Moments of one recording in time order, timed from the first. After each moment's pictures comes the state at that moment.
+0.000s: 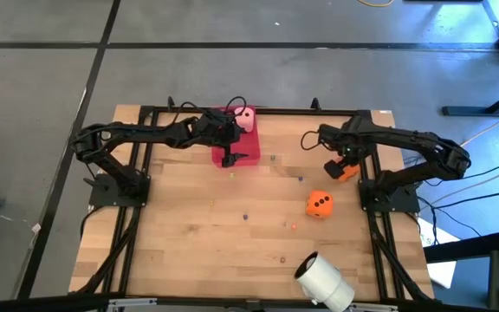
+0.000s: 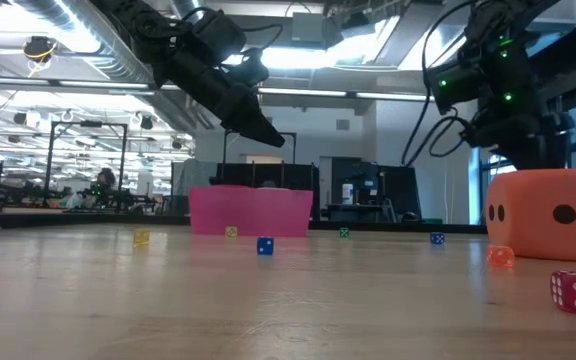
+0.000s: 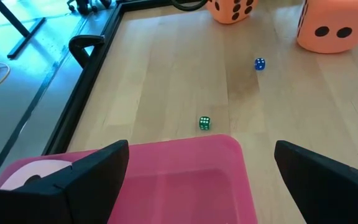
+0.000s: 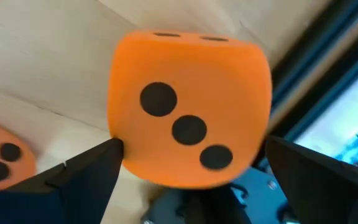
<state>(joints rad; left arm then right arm) 0.40 1.49 0.92 0.08 0.18 0.34 -0.52 1.33 0.84 -1.31 0.13 0.48</state>
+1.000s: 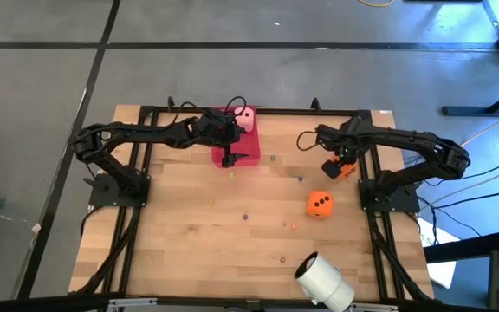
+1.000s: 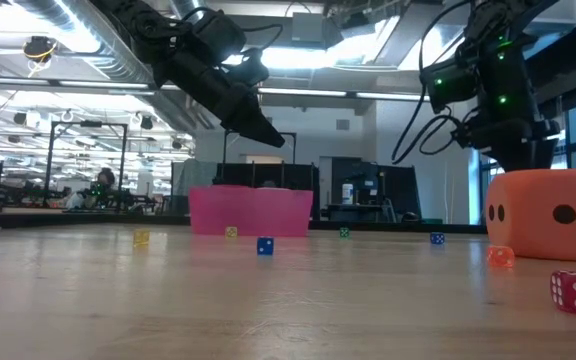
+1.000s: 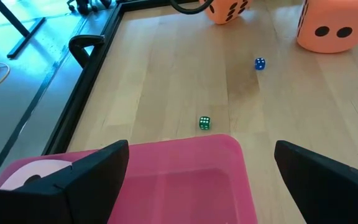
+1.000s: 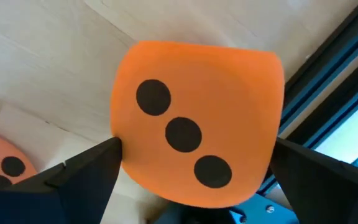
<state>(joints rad) 0.40 1.49 0.92 0.08 0.18 0.34 -0.49 1.33 0.84 -1.25 0.15 0.43</state>
